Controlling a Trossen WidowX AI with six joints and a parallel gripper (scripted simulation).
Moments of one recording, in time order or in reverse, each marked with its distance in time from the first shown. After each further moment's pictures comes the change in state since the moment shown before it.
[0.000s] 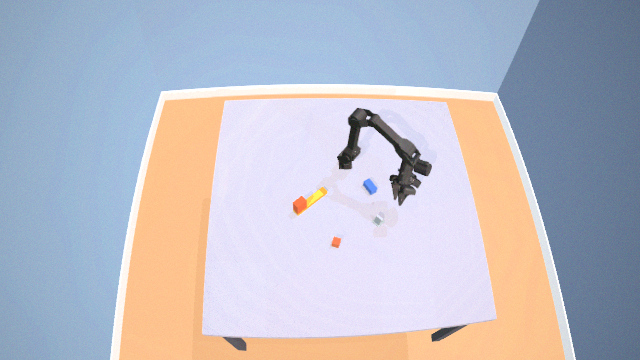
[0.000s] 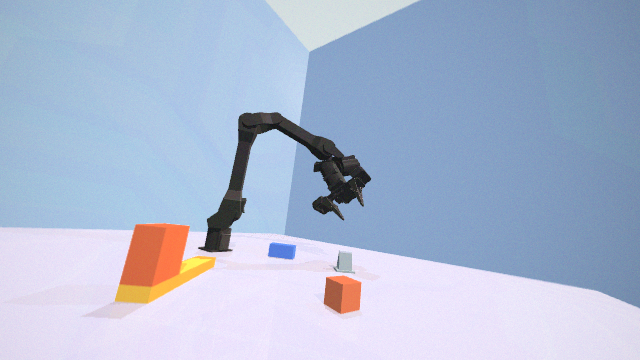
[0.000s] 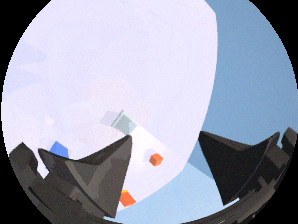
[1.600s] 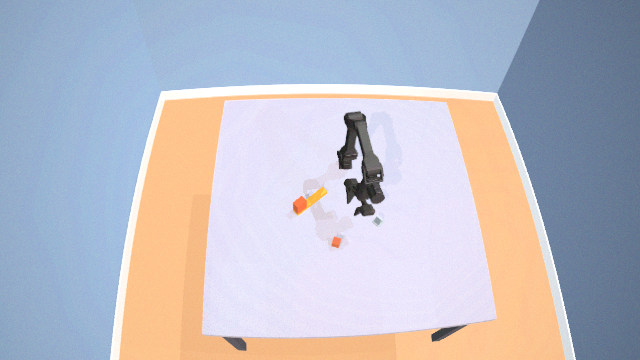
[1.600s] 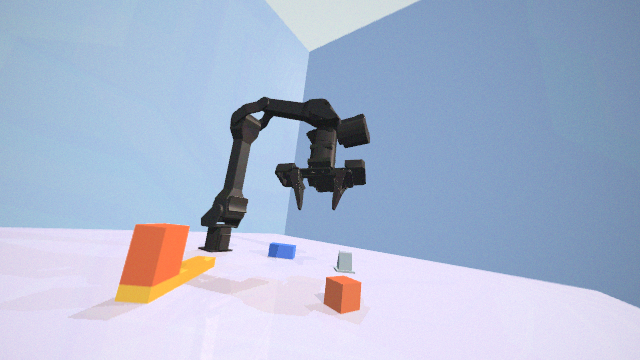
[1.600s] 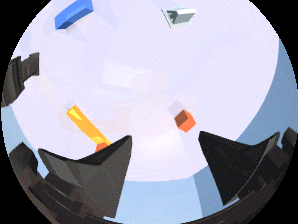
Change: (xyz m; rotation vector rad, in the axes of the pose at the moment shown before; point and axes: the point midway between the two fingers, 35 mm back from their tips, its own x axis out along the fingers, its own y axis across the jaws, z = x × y) arm 0.066 -0.006 -0.191 -0.414 0.032 0.469
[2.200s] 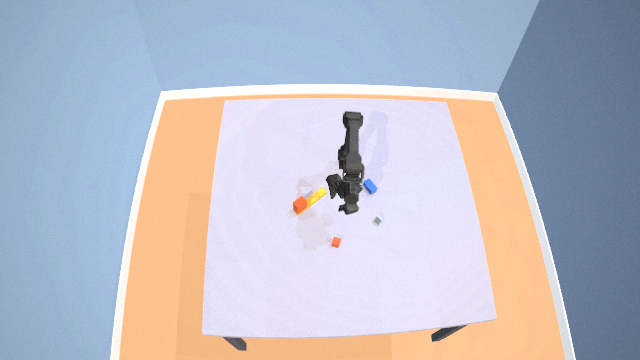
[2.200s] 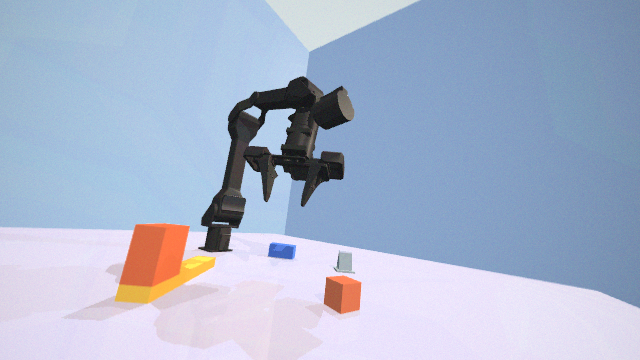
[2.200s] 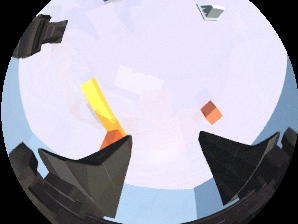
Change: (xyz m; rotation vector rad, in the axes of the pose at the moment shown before) arm 0.015 0.041 -0.054 -0.100 -0.103 0.093
